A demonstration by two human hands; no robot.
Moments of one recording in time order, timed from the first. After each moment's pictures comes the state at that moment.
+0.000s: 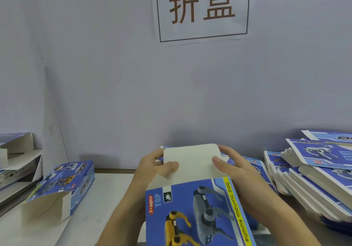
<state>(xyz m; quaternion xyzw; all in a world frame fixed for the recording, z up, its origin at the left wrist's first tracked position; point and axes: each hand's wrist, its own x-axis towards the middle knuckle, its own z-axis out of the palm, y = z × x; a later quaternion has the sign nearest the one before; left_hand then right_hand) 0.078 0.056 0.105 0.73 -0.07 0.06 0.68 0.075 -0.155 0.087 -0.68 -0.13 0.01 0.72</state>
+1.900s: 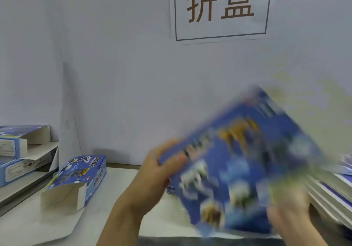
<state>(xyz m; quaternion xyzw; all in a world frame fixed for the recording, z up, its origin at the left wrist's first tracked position) 0.064 0.071 0.103 0.59 -0.30 0.05 0.75 0.090 -0.174 0.056 -0.45 0.16 -0.17 0.86</state>
